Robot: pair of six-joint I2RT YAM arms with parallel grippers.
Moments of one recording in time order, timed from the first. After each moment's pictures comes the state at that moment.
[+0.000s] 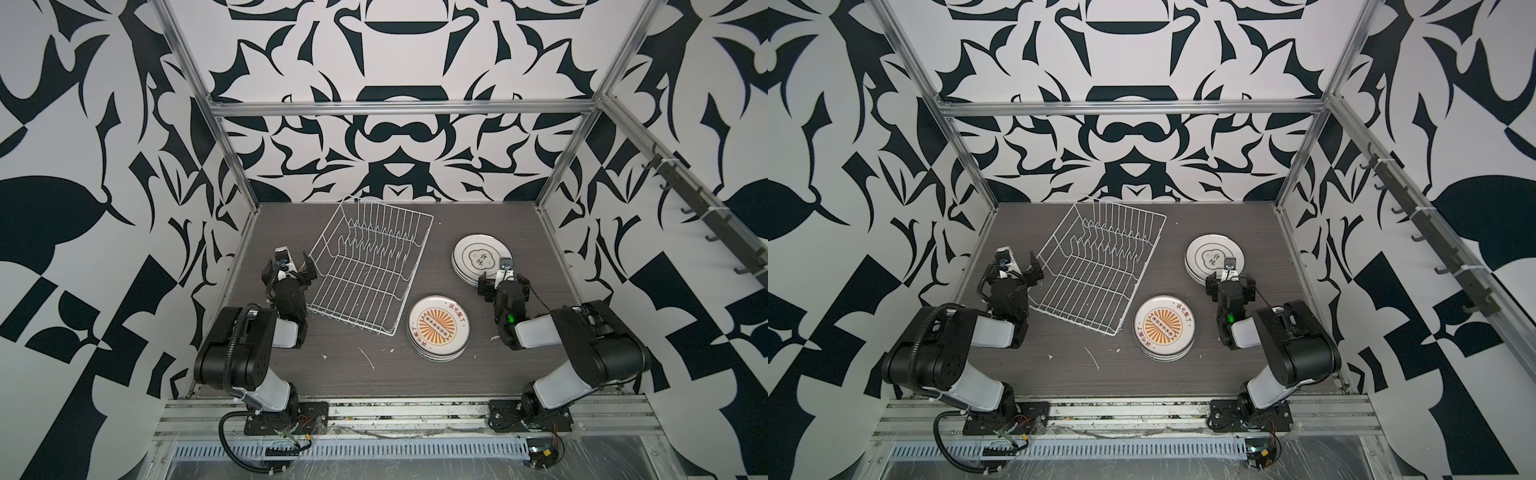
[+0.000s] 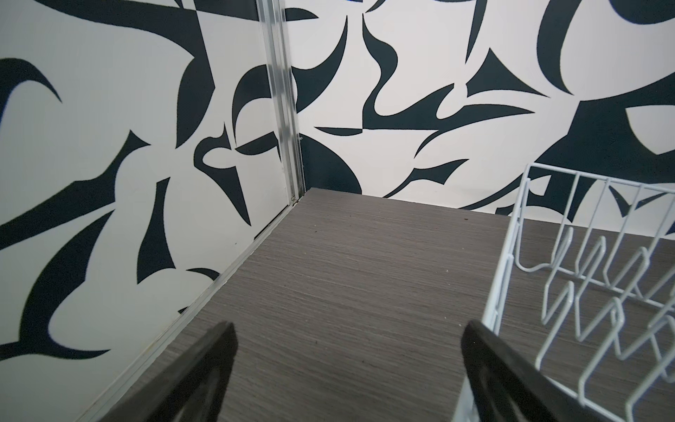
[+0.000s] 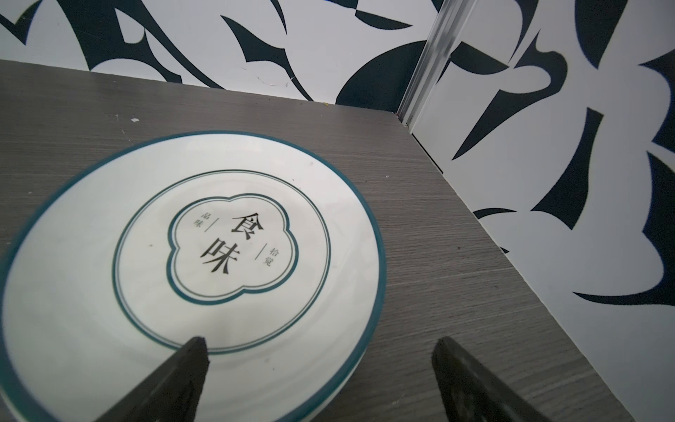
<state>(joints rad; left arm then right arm) -0.09 1.57 0.32 1.21 -0.38 -0.02 0.20 1.57 0.30 0.93 0.45 -0.03</state>
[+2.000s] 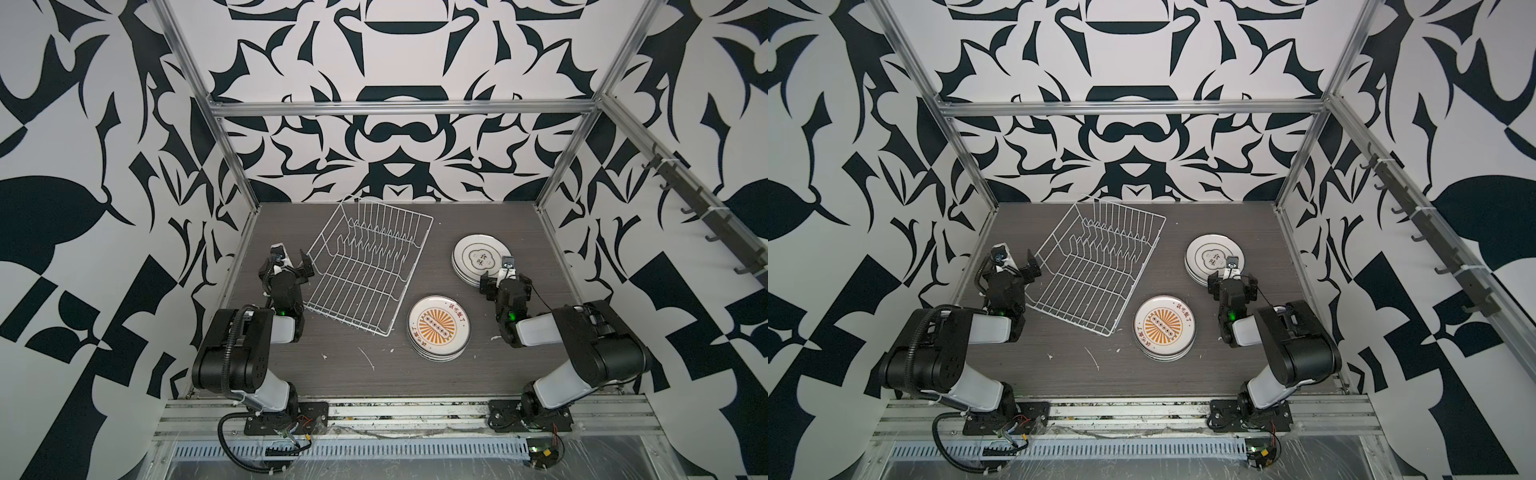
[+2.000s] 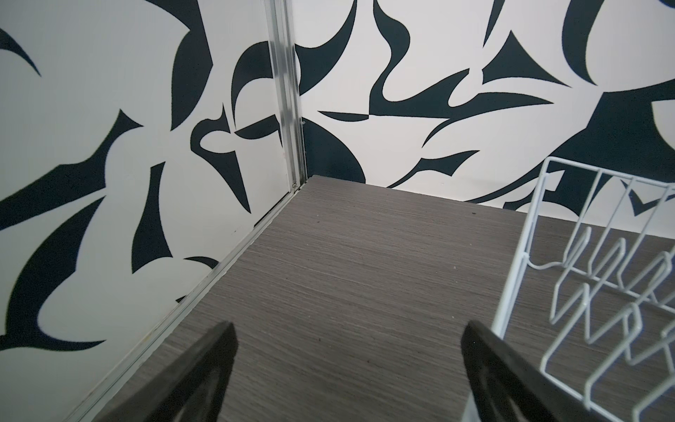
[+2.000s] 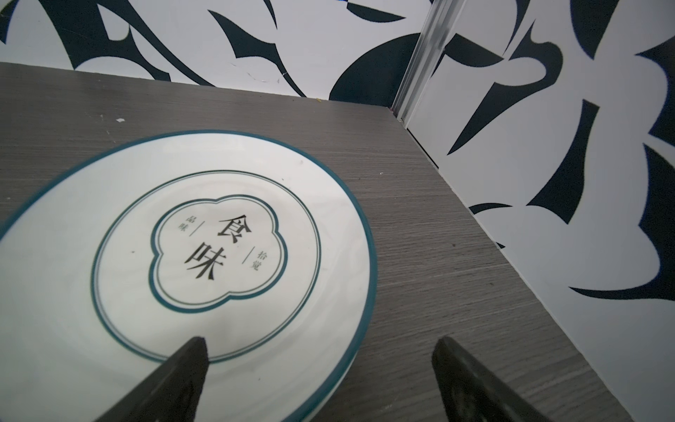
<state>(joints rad) -0.05 1.55 0.36 1.09 -0.34 -0.06 0.18 1.57 0.31 0.90 0.44 -0.02</state>
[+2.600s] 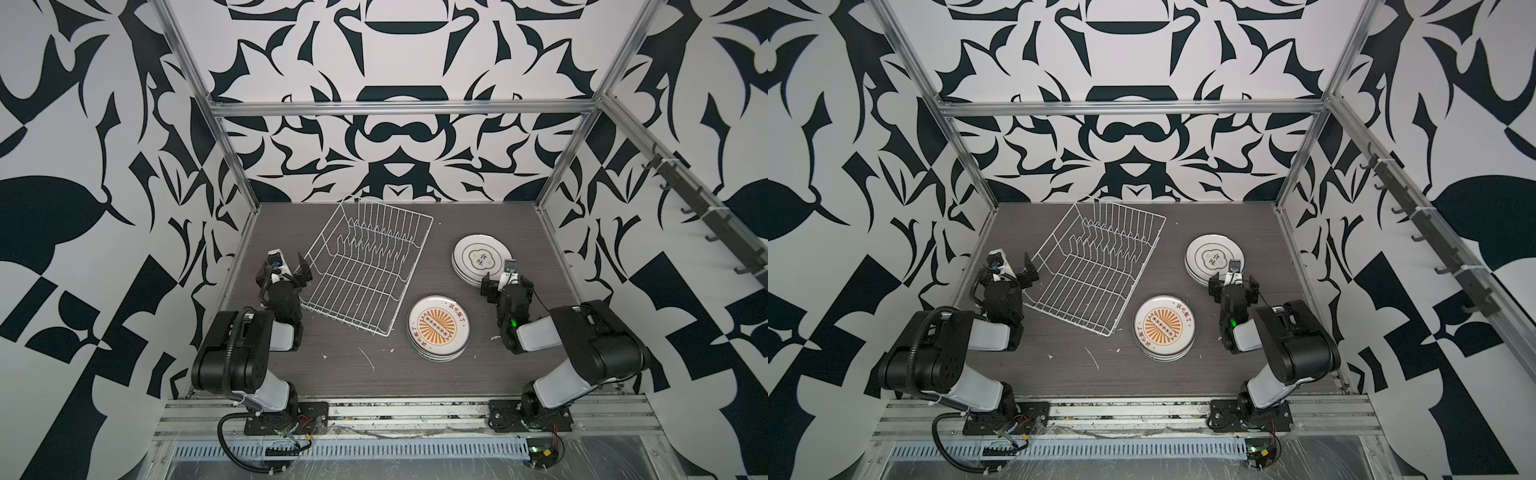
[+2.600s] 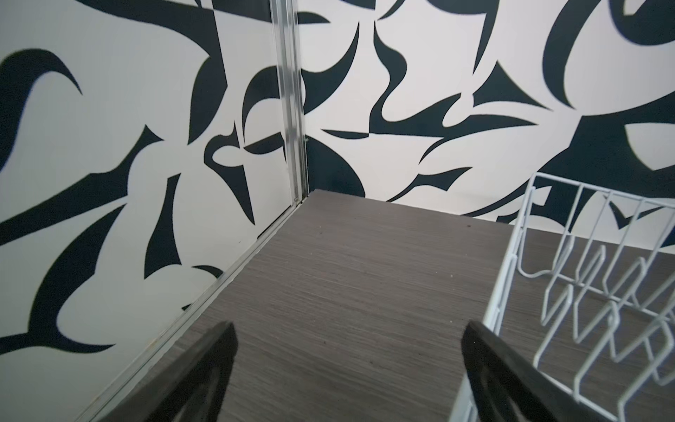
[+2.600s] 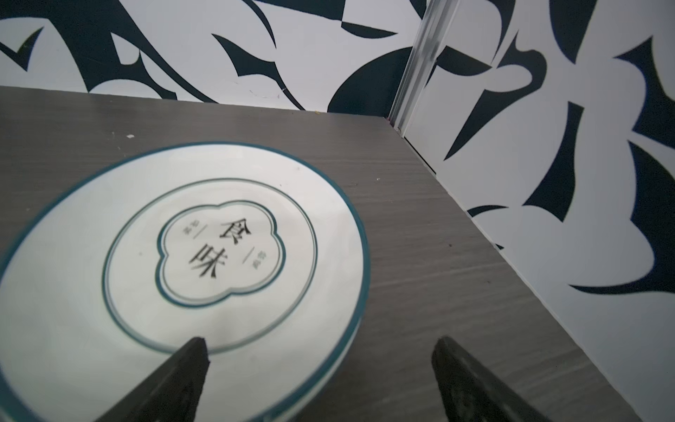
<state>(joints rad) -0.04 1.55 0.30 1.20 -0.33 -0.05 0.18 1.59 0.30 0.99 0.43 -0.01</state>
